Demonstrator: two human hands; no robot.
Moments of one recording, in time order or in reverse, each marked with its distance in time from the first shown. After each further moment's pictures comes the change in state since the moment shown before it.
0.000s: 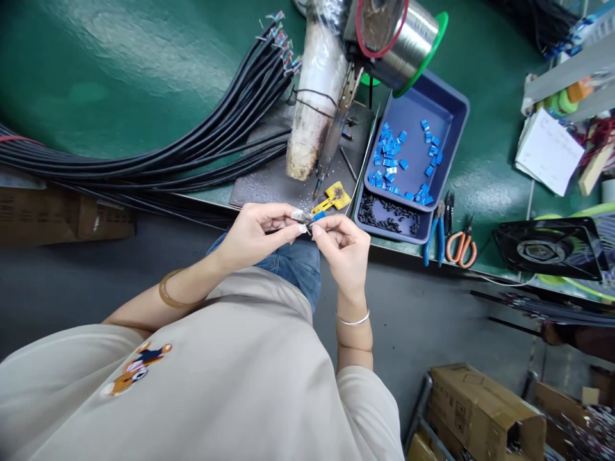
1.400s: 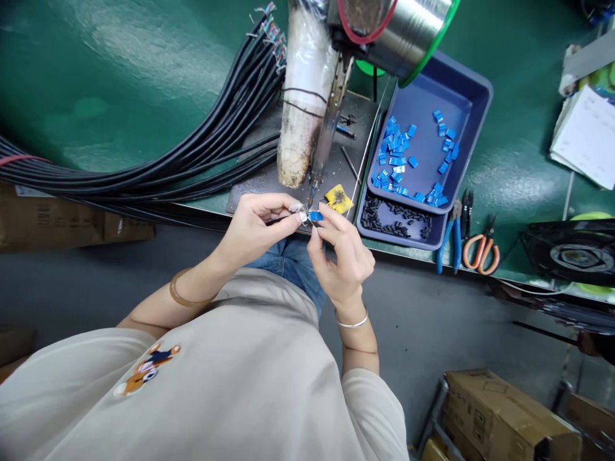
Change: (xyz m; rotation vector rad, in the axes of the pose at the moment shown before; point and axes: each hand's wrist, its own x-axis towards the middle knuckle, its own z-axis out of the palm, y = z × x) left_hand 0.022 0.003 0.002 0.069 0.108 -0.065; right_hand 0.002 0.008 0.011 -0.475 0.246 -0.587
